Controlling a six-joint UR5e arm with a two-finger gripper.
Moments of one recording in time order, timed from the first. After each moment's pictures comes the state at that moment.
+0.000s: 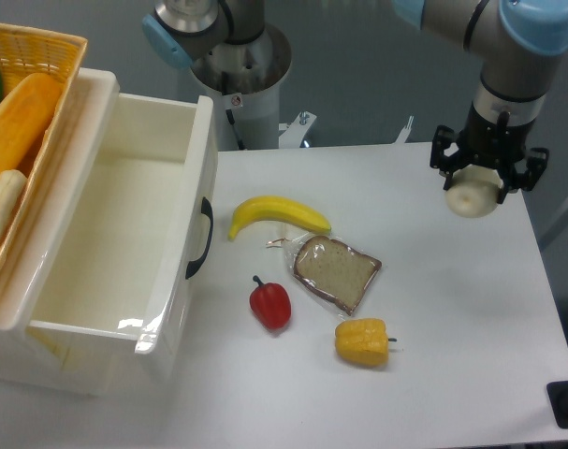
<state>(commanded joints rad) 2.81 -1.85 -1.39 -1.36 1.56 1.18</state>
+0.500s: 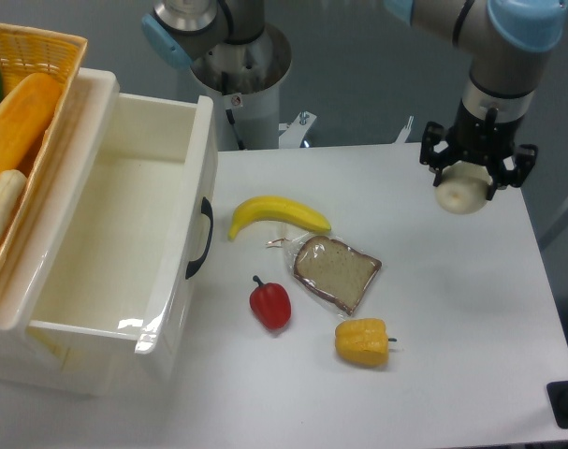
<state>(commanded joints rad) 2.80 -1.82 -1.41 -1.40 1.56 1.17</state>
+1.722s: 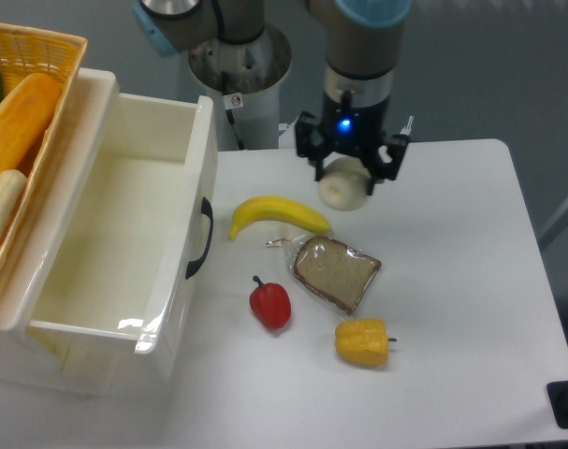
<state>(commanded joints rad) 2.50 -1.64 -1.55 -1.40 1.50 0.81</state>
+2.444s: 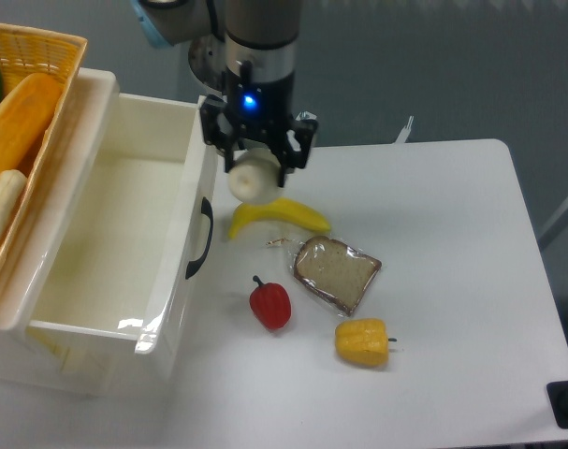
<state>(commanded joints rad) 2.36 -1.54 -1.57 -1.40 1.35 0.64</state>
